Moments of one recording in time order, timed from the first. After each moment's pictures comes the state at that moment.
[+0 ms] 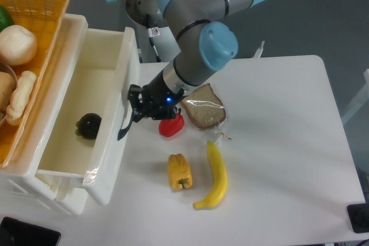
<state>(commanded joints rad) 2.42 -1.80 -1.64 -1.49 0.99 0.68</state>
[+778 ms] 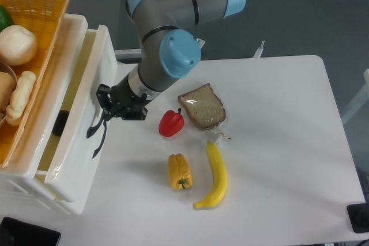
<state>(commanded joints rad) 2.31 -1.81 -1.64 -1.48 0.99 0.64</state>
